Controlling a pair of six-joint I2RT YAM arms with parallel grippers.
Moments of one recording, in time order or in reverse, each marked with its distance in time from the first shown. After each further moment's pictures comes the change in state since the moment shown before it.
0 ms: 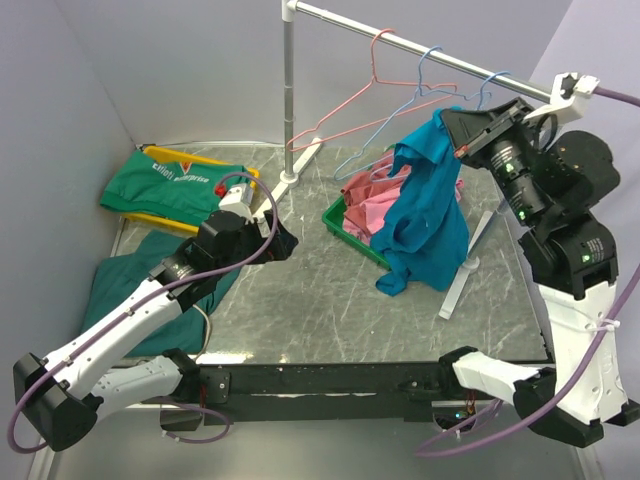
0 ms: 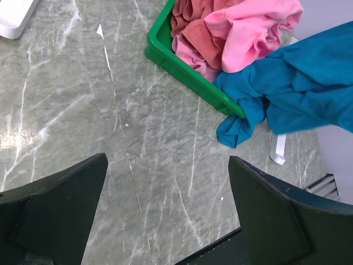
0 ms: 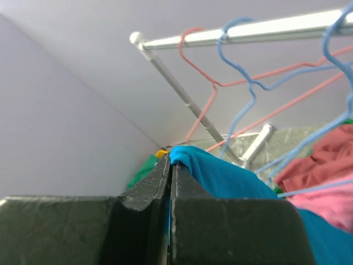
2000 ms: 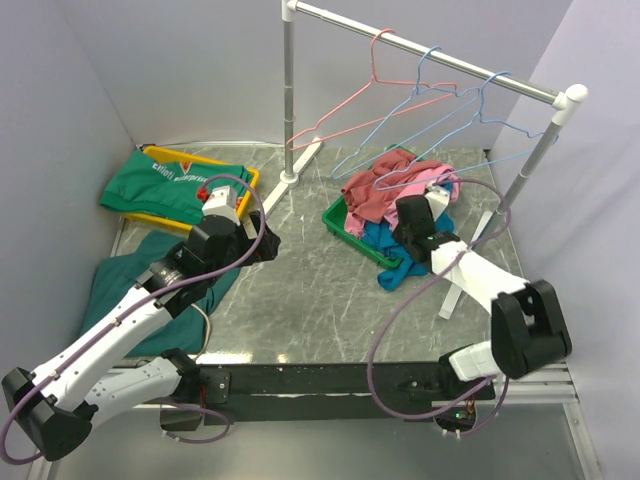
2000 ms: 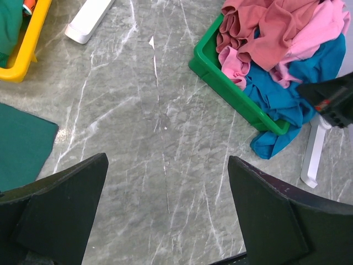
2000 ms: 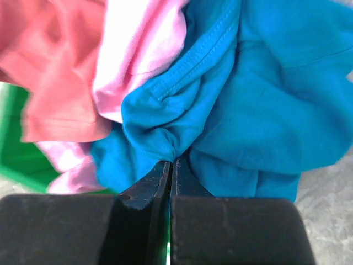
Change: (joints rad) left arm 0.000 -0.066 0.017 -0.130 -0.164 0.002; right arm -0.014 0.319 -1.015 0.458 0.353 0.057
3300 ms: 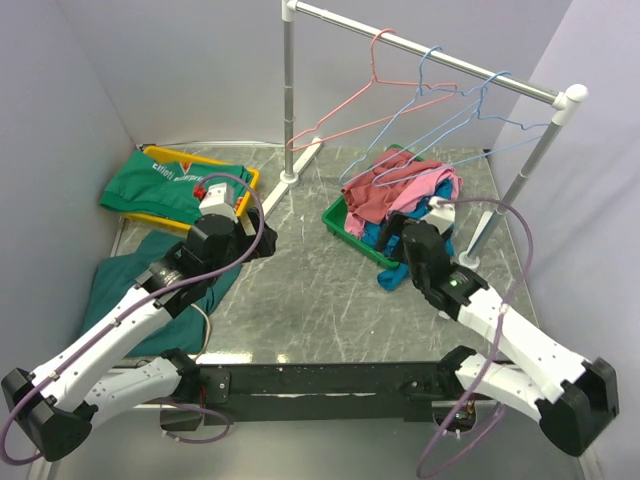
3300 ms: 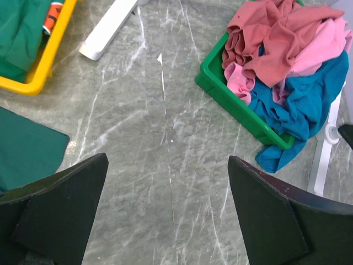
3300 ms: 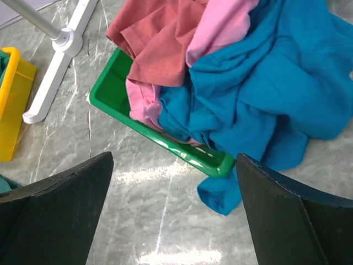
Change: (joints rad) left arm 0.000 -0.007 0.003 0.024 -0.061 0.021; right arm 0.248 -0.516 -0.133 -0.122 0.098 -0.042
